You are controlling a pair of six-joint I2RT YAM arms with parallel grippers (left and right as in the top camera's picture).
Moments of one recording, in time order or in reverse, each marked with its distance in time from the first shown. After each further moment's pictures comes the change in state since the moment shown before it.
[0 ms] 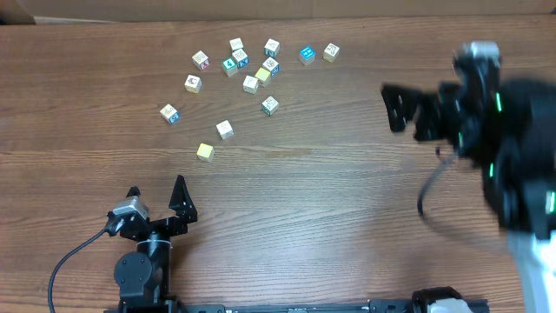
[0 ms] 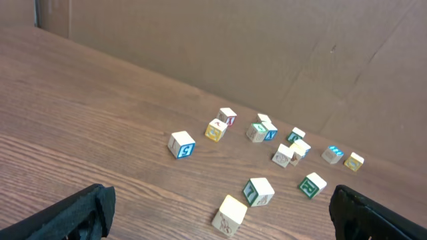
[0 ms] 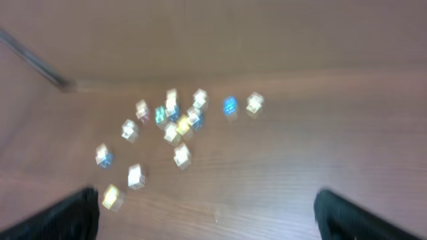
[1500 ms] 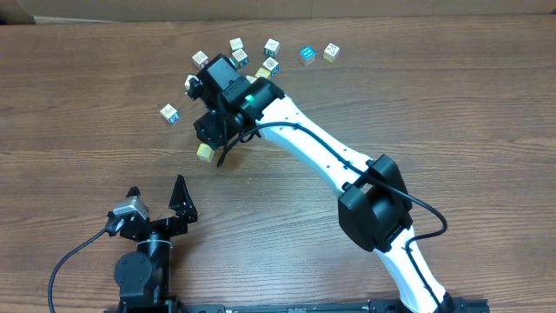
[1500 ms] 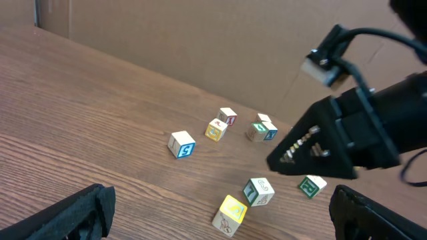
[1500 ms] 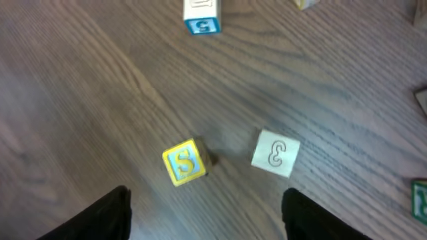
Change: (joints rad) left arm 0.000 0.000 0.000 0.000 0.000 0.000; right arm 0.645 1.152 0.649 0.005 0.062 -0.155
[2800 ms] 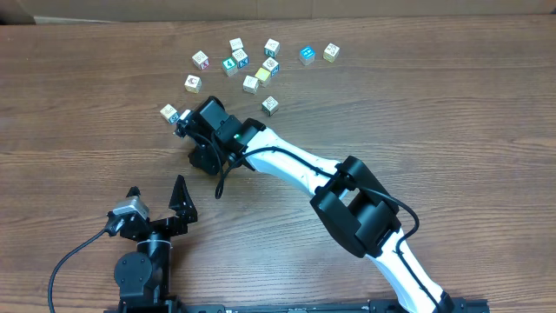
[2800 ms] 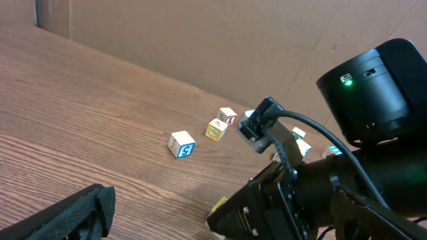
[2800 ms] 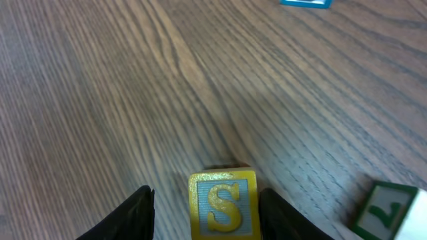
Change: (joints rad) left arm 0.000 0.000 0.000 0.000 0.000 0.000; right arm 0.082 0.039 -0.292 0.403 -0.044 -0.126
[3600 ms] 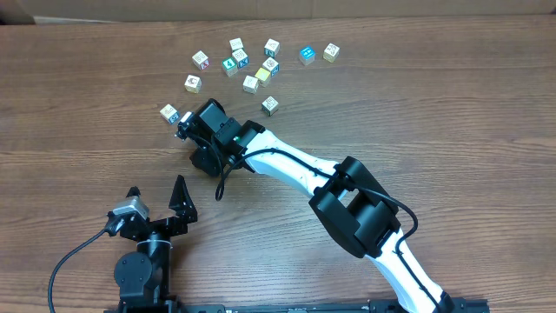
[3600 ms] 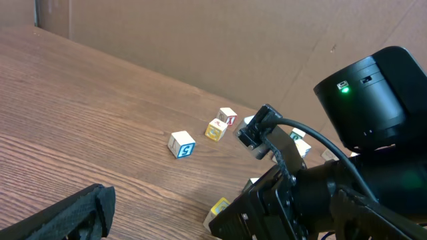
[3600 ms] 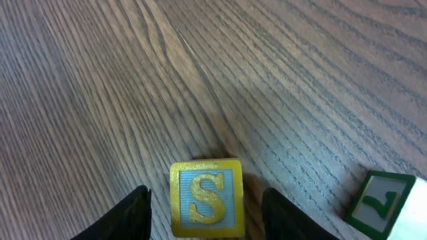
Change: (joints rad) left arm 0.000 0.000 0.000 0.000 0.000 0.000; right arm 0.002 0.000 -0.015 0.000 0.040 -0.007
